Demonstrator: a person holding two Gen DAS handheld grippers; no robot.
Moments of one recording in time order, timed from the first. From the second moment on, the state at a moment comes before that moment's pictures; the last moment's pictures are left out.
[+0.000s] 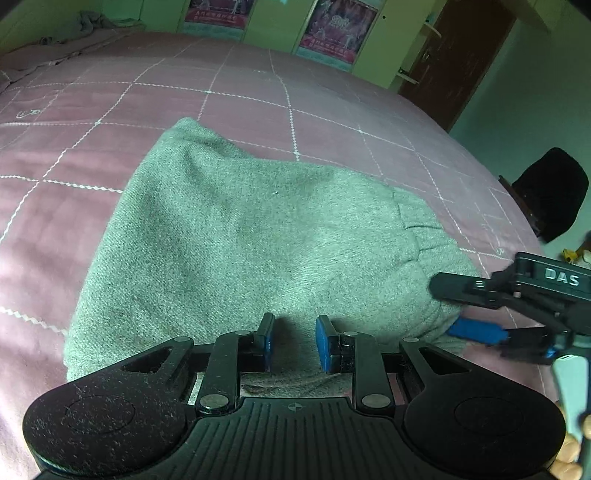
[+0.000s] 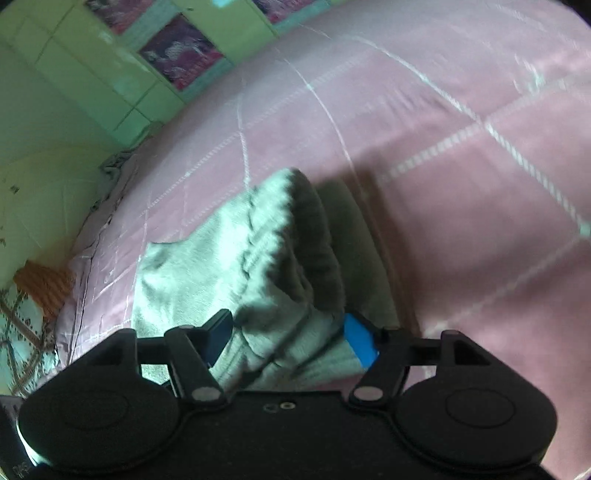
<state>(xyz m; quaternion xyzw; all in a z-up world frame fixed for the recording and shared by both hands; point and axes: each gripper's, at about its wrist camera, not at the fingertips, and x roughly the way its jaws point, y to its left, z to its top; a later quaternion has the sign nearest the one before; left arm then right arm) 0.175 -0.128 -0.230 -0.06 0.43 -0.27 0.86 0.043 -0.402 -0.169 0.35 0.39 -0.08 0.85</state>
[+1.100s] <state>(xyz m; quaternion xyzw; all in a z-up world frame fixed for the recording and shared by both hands) 0.266 -0.115 -0.231 -0.02 0.46 -0.23 0.86 0.092 -0.335 -0.156 0.03 0.43 -0.10 0.90</state>
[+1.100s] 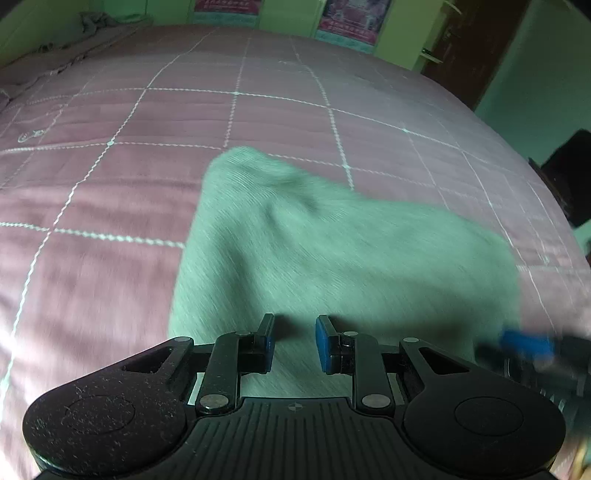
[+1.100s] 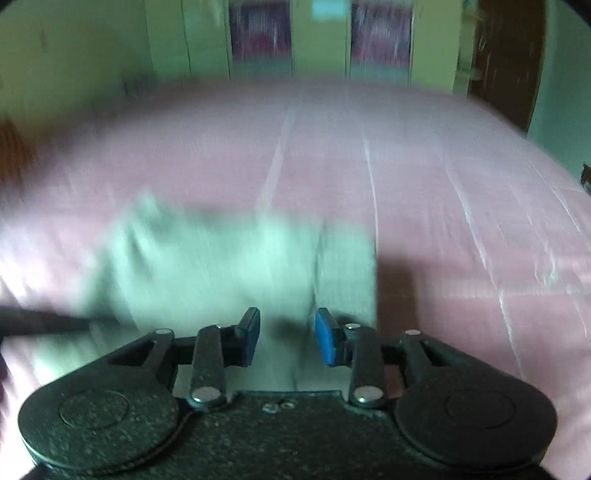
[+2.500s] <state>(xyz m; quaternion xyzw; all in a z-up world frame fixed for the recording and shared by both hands) 0.183 -0.114 -0.230 0.02 0.43 -0.21 0.88 0.069 -0.302 -0.166 -0.06 0.41 -0.10 0.91</state>
